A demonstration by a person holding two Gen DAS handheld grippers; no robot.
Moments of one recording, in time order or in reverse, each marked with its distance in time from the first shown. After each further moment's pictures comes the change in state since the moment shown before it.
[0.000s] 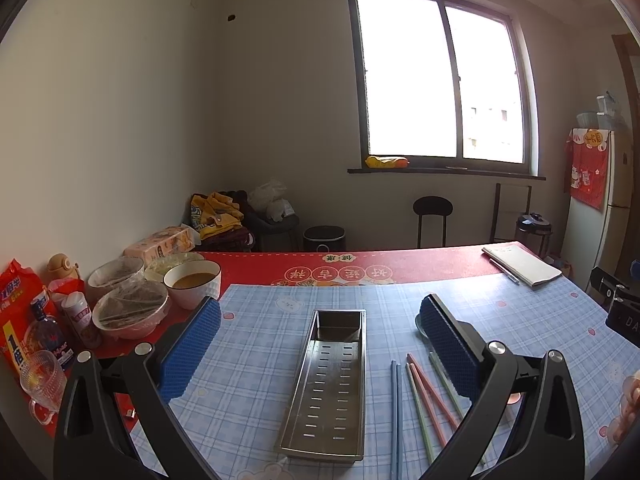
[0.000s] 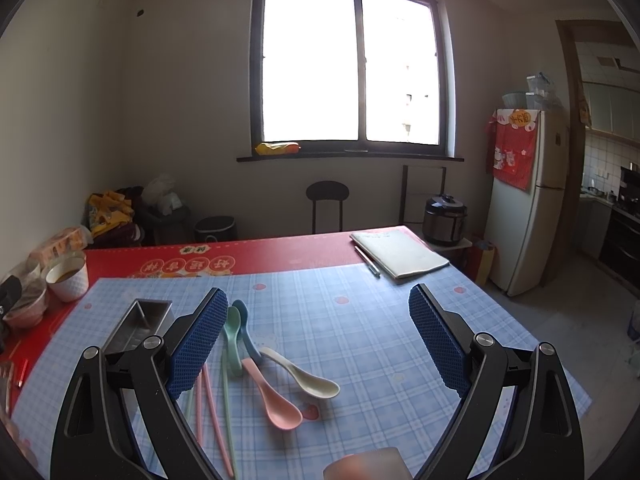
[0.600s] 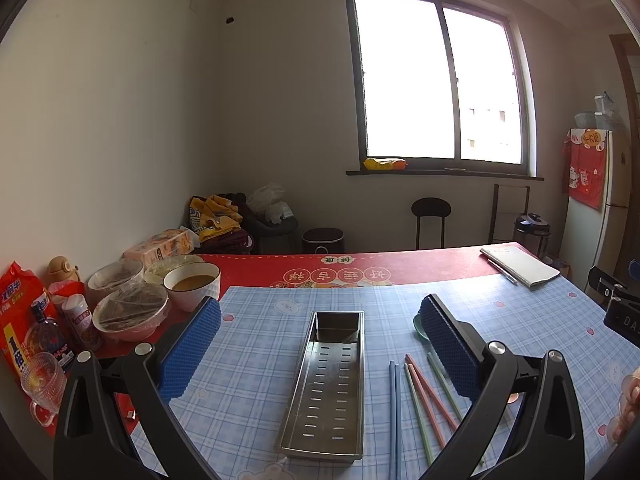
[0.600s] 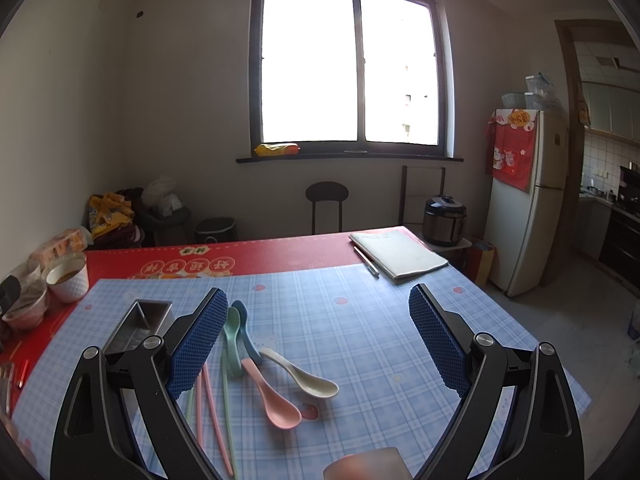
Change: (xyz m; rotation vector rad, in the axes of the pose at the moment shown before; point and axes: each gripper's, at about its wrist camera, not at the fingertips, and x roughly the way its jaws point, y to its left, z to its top) left arm -0.005 -0.001 -0.001 0.003 -0.007 -0.005; right arm -0.002 0.000 0.000 0.001 -0.004 0.000
